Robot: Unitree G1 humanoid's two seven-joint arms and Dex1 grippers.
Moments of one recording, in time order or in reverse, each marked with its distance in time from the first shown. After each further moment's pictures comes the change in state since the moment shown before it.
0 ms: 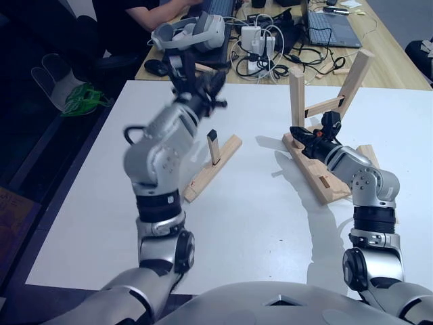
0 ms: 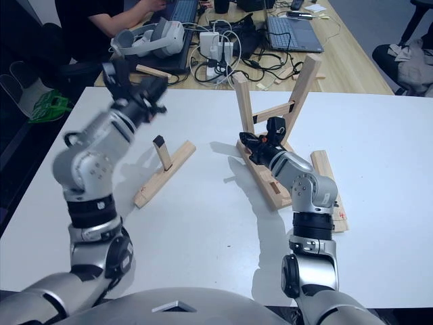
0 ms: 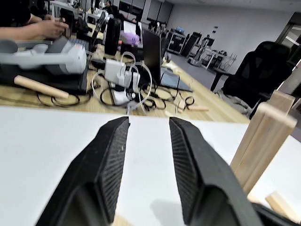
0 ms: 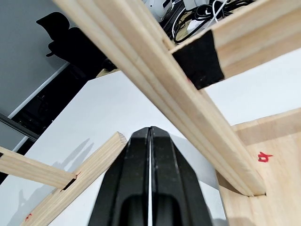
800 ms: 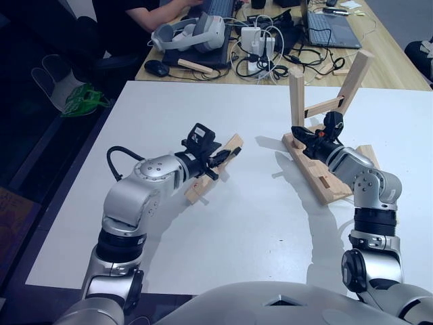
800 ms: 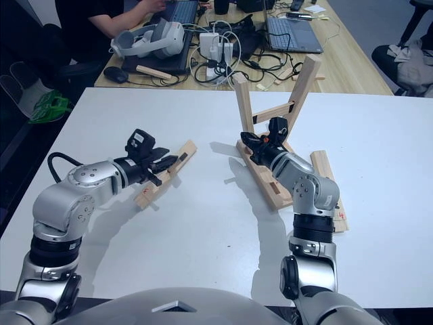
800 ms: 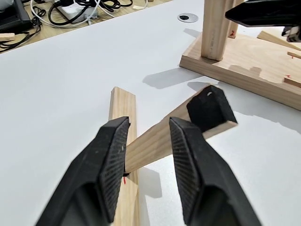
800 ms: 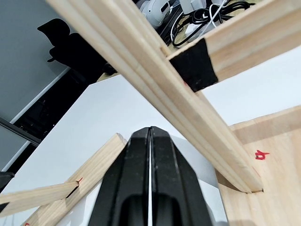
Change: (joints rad) left arm 0.425 0.345 -0.349 -0.201 0.050 0.146 -0.333; right arm 0.009 0.011 -0.018 -0.021 0.007 0.016 -0.015
